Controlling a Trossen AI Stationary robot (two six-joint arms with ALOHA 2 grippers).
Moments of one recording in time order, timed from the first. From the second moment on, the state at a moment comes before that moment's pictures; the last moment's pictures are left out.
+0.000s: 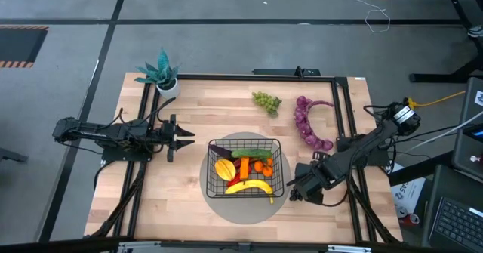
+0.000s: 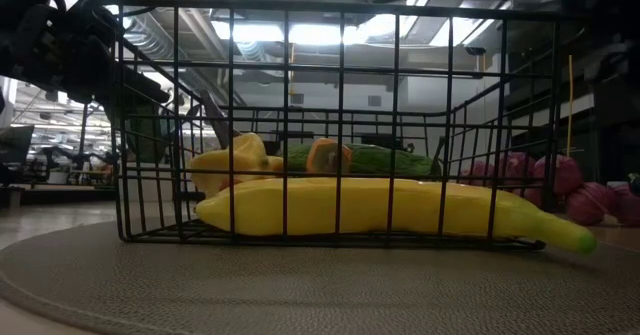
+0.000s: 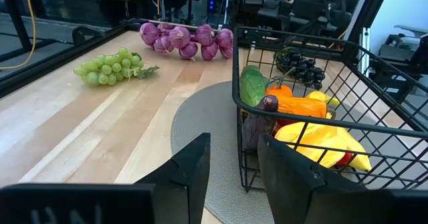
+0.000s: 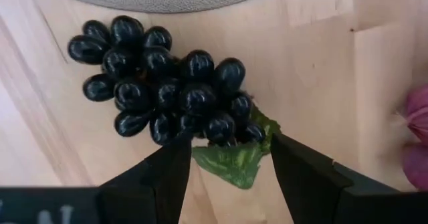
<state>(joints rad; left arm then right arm) -0.06 0.14 0.01 0.04 -0.17 -0.15 0.61 1.51 0.99 -1.05 0.03 0.88</state>
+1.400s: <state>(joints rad) -0.06 0.14 0.01 0.04 -0.17 -0.15 0.62 1.64 0.98 -0.90 0.05 0.94</state>
